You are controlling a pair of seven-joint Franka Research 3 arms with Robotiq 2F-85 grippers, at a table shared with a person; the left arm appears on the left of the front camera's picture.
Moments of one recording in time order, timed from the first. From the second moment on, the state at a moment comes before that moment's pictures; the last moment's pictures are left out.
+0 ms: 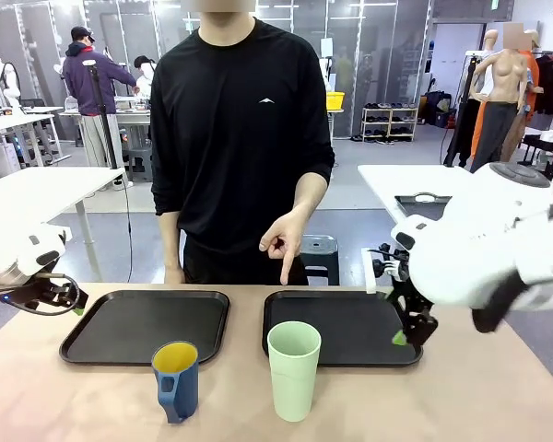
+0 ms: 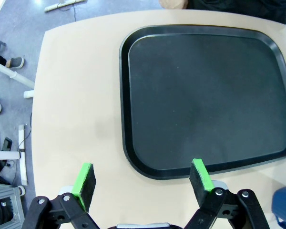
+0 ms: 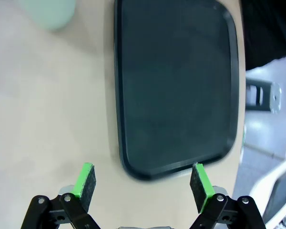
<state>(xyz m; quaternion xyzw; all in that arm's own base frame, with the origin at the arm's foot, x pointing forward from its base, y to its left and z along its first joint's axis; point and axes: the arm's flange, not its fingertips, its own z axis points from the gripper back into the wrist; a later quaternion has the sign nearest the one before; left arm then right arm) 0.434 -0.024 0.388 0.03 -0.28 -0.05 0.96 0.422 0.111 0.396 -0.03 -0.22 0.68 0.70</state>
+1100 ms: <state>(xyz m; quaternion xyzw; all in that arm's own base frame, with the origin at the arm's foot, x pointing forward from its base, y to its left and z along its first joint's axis) 0.434 -0.024 0.388 0.03 -0.28 -0.05 0.96 0.426 0.095 0.287 0.35 -0.44 0.57 0.60</state>
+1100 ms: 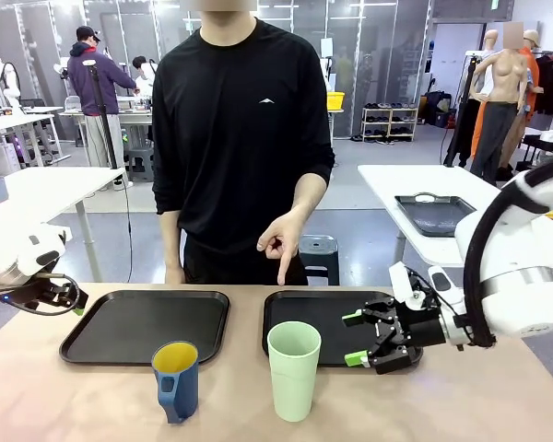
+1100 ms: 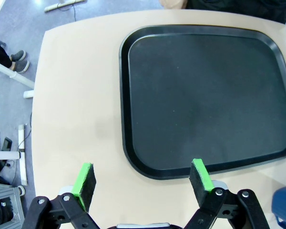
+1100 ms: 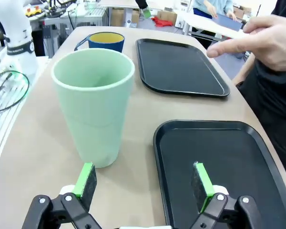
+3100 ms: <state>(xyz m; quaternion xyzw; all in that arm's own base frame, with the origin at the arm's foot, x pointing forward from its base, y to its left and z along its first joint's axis) 0.434 -0.024 0.388 0.03 -0.28 -0.05 0.96 0.412 0.139 0.237 0.46 -0.41 0.58 0.53</state>
